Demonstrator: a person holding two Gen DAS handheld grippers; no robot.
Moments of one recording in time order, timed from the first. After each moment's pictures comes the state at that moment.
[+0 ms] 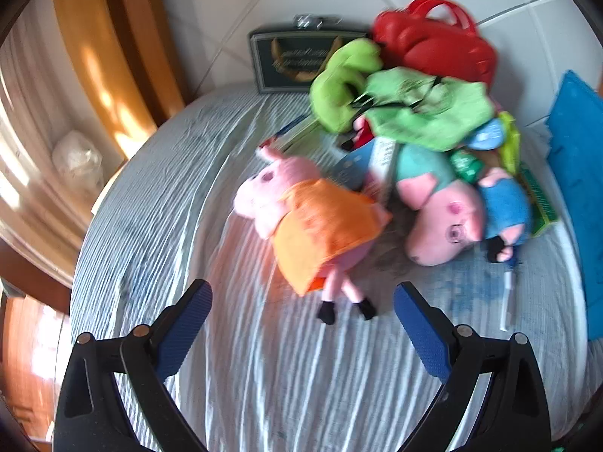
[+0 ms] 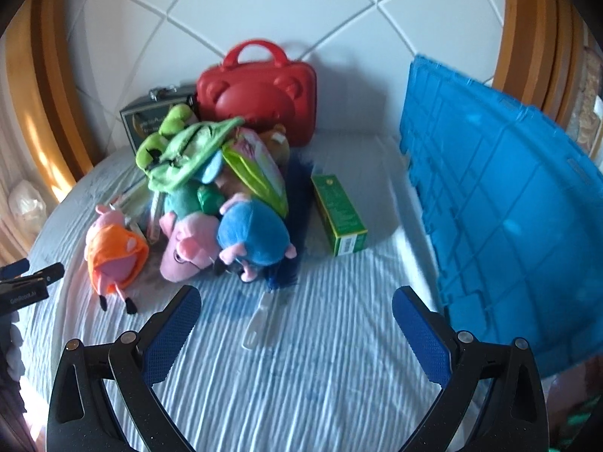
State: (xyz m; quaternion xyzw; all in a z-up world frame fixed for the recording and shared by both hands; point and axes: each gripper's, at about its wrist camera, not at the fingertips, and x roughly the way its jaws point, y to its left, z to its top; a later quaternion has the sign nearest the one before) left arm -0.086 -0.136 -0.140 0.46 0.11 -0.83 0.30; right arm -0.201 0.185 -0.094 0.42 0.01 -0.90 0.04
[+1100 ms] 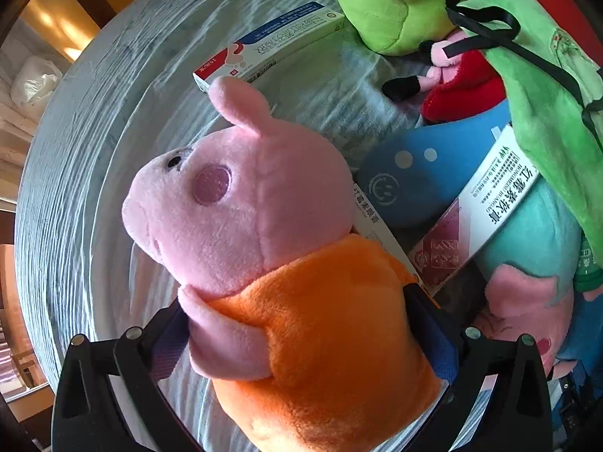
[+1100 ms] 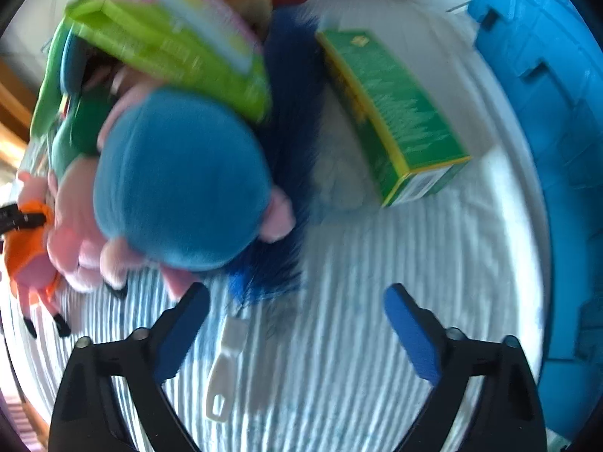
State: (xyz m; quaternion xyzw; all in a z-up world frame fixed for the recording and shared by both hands) left arm -0.236 -0.248 -0.257 0.61 0.27 -0.68 0.31; right arm -0.350 0.203 -0.239 0.59 -0.02 -0.81 0.02
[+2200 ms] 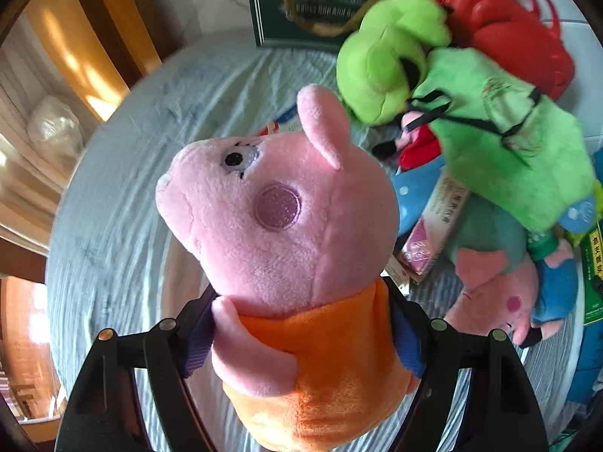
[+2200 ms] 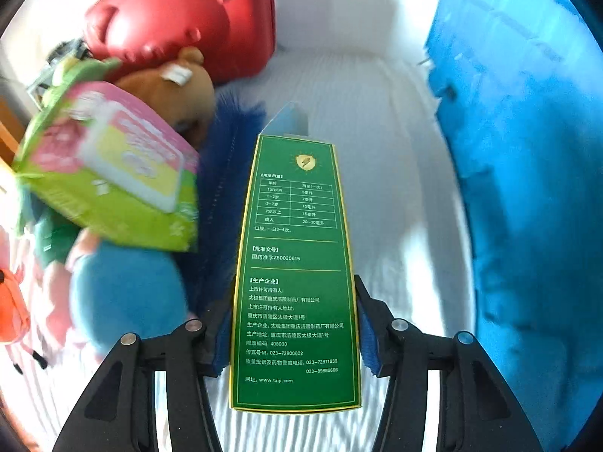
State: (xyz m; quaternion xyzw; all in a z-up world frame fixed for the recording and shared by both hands) left arm -0.155 -0.193 -0.146 0.53 0.18 -0.77 0.31; right arm -0.366 0.265 -0.174 0.53 0.01 -0.85 0.01
